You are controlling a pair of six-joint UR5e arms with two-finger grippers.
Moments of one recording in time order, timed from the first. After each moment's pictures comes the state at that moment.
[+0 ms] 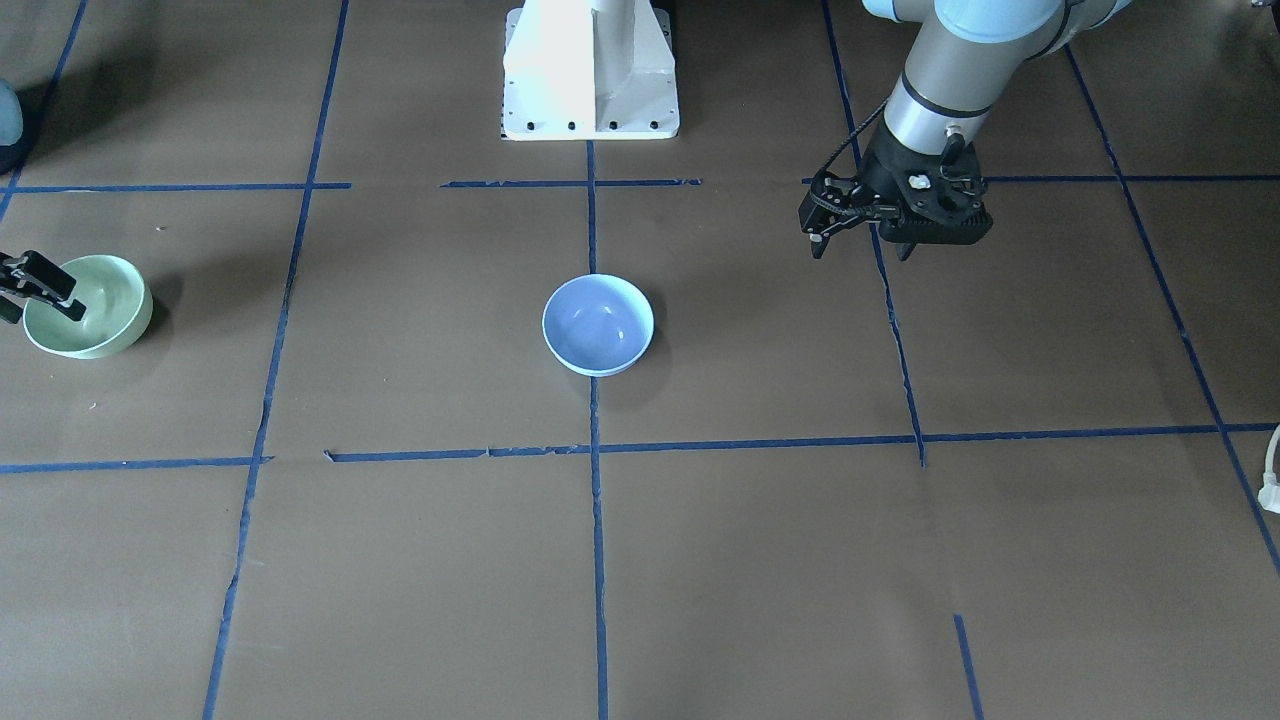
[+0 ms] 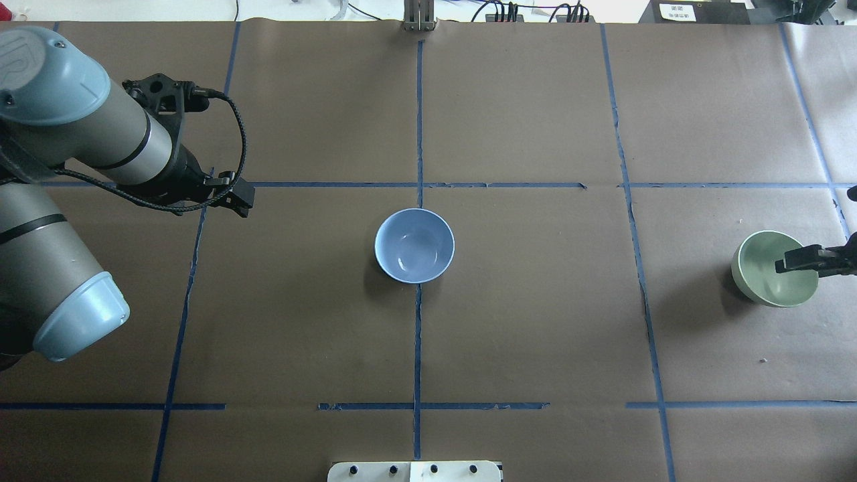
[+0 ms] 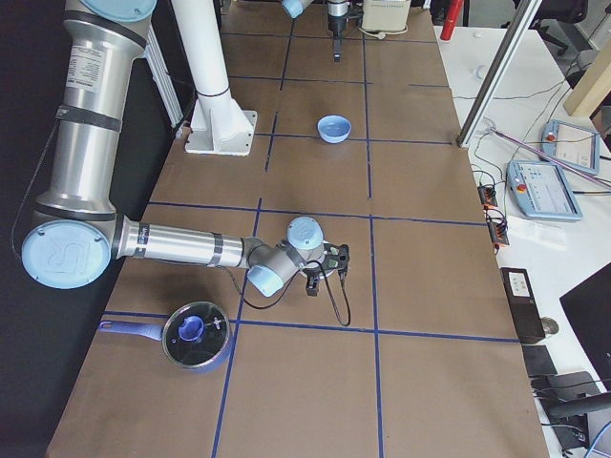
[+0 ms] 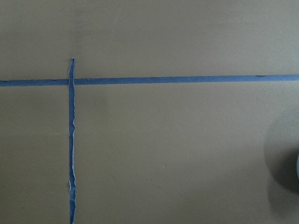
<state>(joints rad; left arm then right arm) -0.79 -1.96 -2.03 -1.44 -2.04 -0.97 1.03 -1.78 1.55 -0.66 2.22 0.91</state>
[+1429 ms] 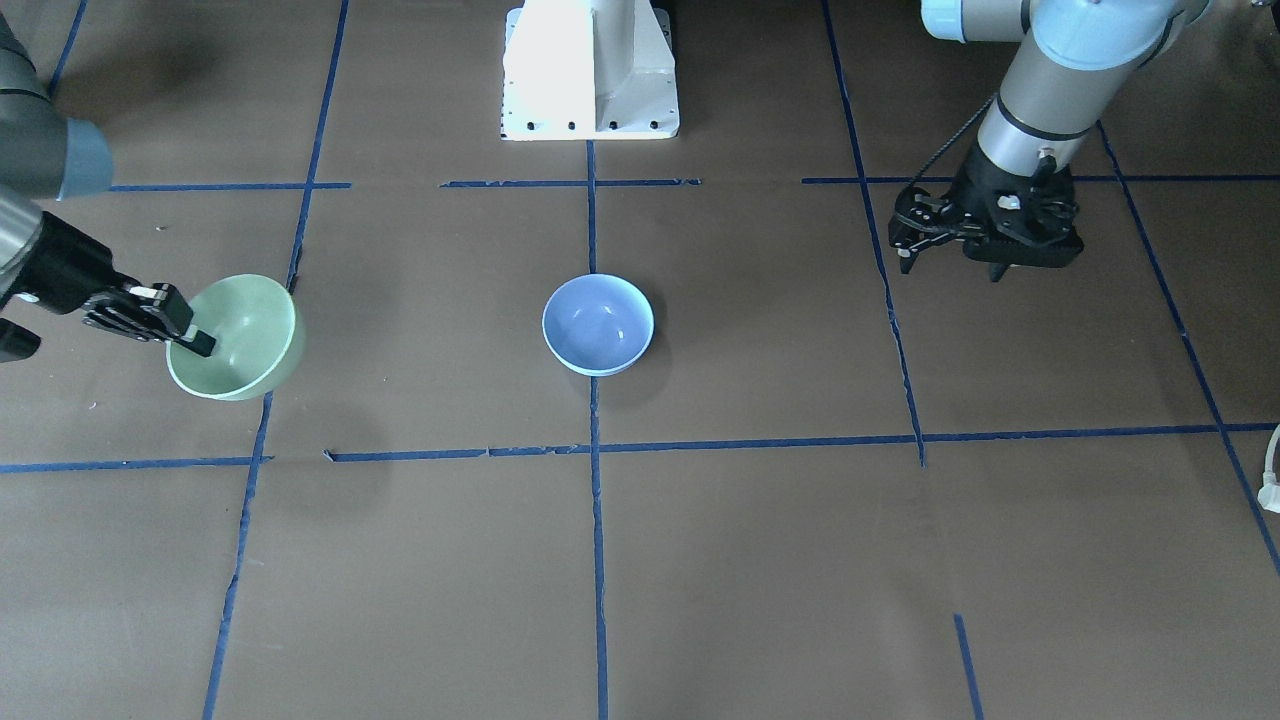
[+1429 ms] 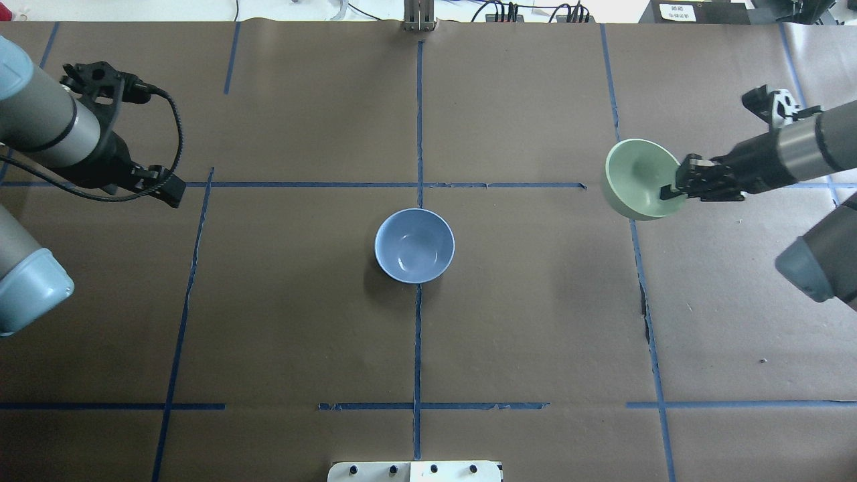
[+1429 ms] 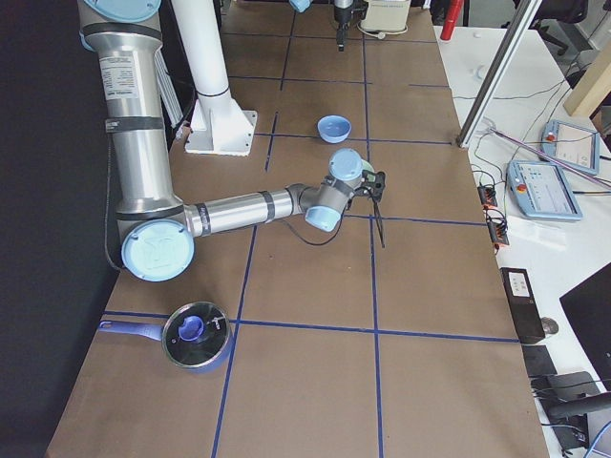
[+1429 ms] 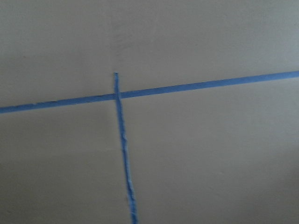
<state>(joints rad) -0.92 -1.83 -2.02 -1.45 -2.05 -0.62 0.98 -1.41 1.62 -0.66 2.35 1.37</state>
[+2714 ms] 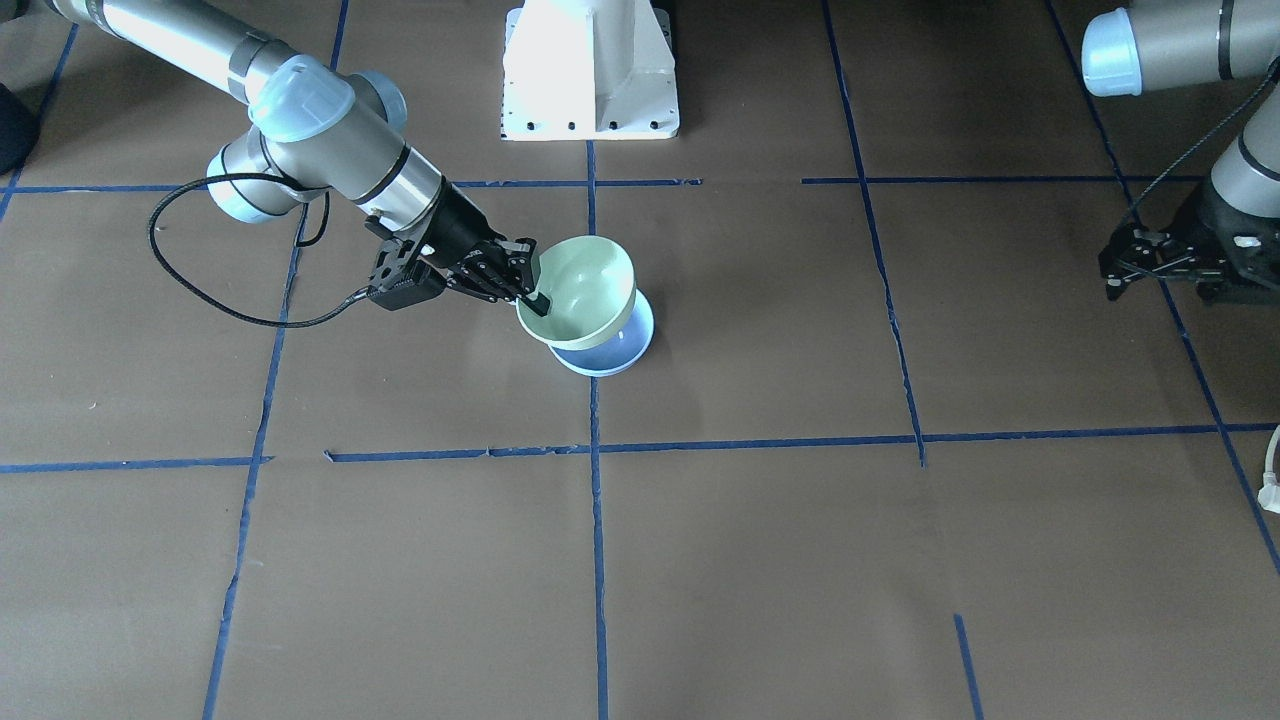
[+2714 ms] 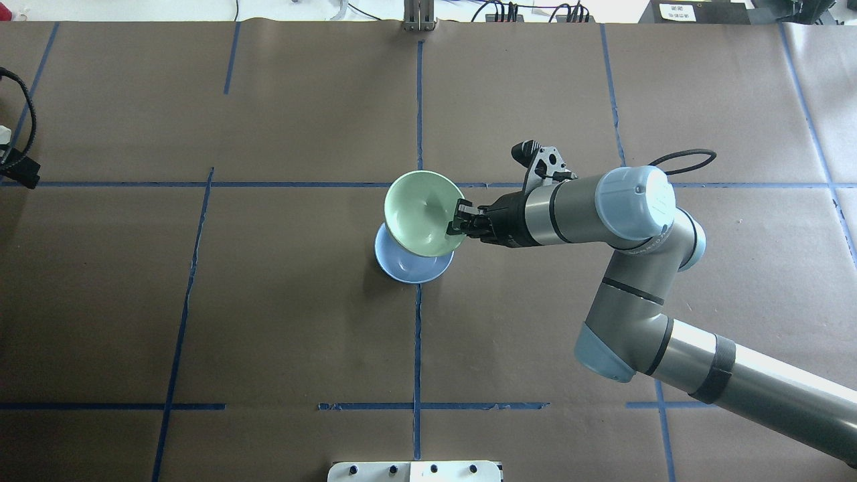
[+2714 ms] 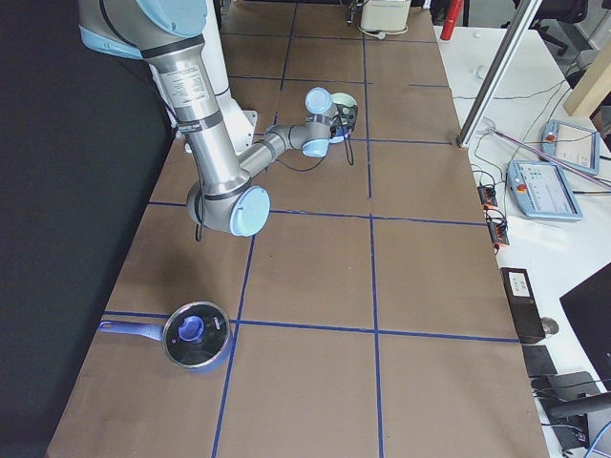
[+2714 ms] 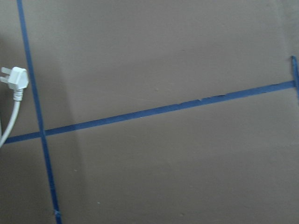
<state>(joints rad) -1.18 -1.67 -1.88 -1.50 -2.09 -0.31 0.55 -1.10 1.59 -0.67 1.88 1.63</state>
